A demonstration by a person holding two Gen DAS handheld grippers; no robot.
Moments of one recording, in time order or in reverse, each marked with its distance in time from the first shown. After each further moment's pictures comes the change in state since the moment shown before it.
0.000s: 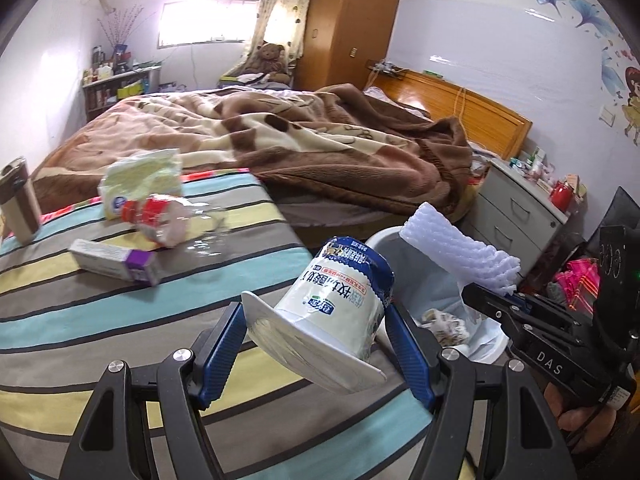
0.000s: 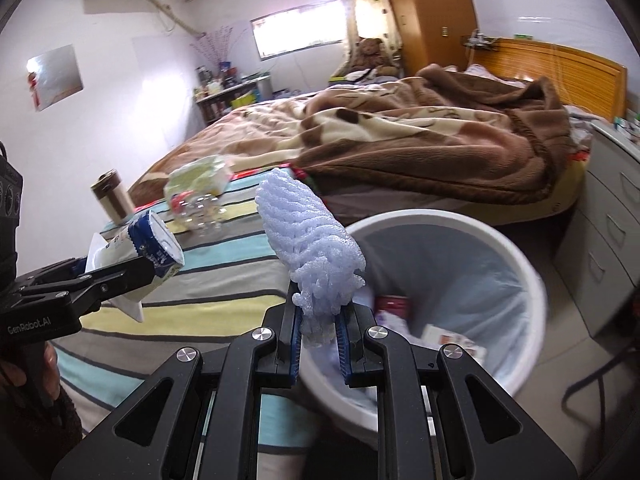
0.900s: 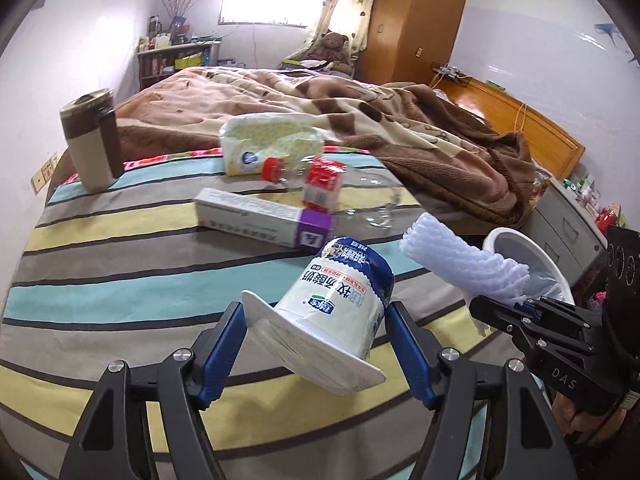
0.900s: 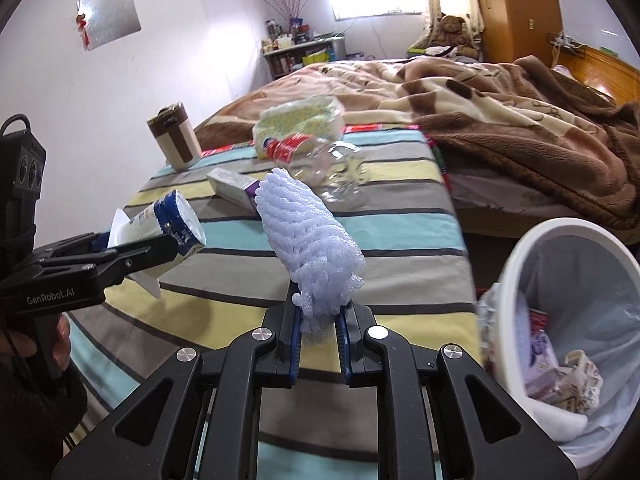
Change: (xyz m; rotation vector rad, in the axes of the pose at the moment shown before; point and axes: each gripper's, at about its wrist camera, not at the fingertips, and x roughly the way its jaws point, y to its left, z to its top) left arm -0.022 0.156 -0.028 -0.130 0.034 0.136; right arm 0.060 0.114 -0.007 -0.150 0.122 0.204
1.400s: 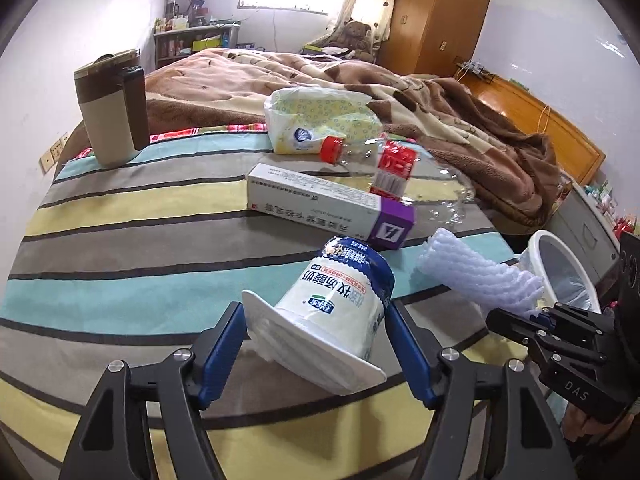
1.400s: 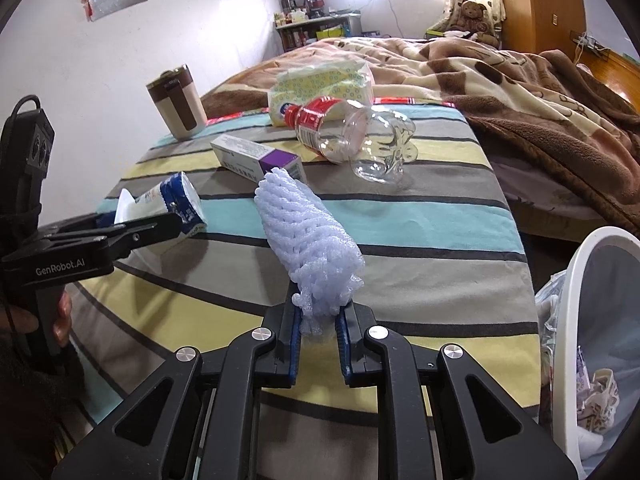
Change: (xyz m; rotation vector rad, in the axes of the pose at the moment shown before) left arm 0.032 0.062 0.001 -0.054 0.039 0.031; right arm 0.051 0.026 0.004 -0.053 0.094 0.029
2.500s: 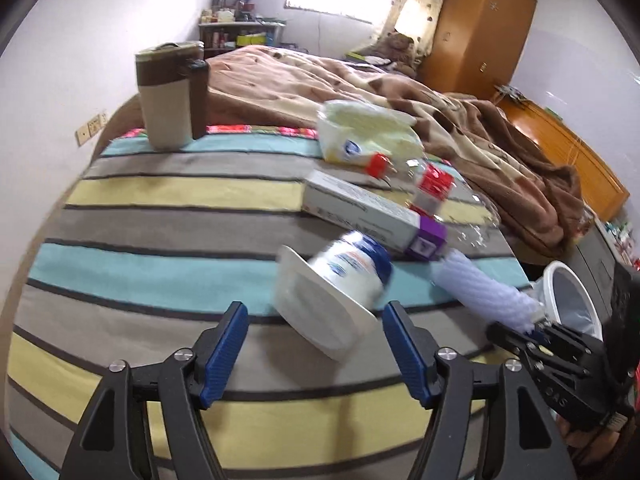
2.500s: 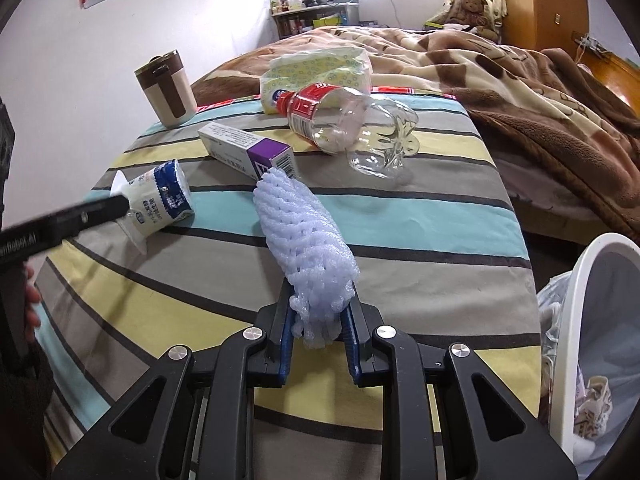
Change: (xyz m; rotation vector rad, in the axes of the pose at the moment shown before) left arm -0.021 0.021 0.001 -0.117 -0.030 0.099; right arm 0.021 0.004 0.008 -0.020 0.065 -0.045
